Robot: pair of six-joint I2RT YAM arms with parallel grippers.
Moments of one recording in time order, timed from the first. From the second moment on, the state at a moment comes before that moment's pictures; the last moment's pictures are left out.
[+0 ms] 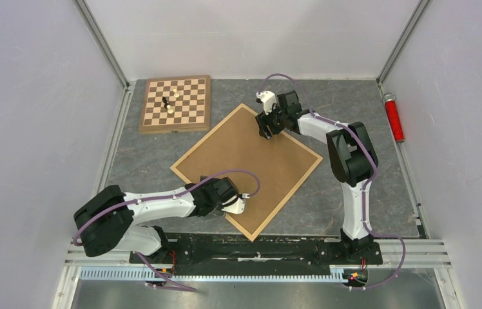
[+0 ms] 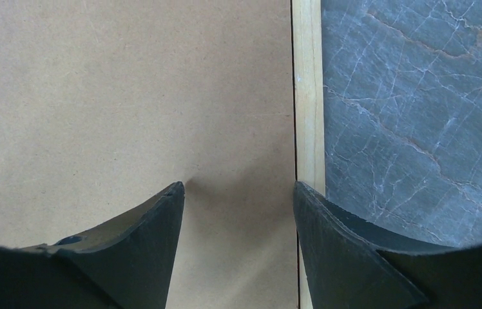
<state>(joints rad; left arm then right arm) -1.00 1.35 0.58 -0.44 -0.46 0.82 0.39 2.13 1.49 -0.15 -0.32 -0.28</state>
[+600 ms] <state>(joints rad) -1.00 1.36 0.58 -0.44 -0.47 0.82 0.38 2.10 1.35 0.06 -0.36 -0.28</state>
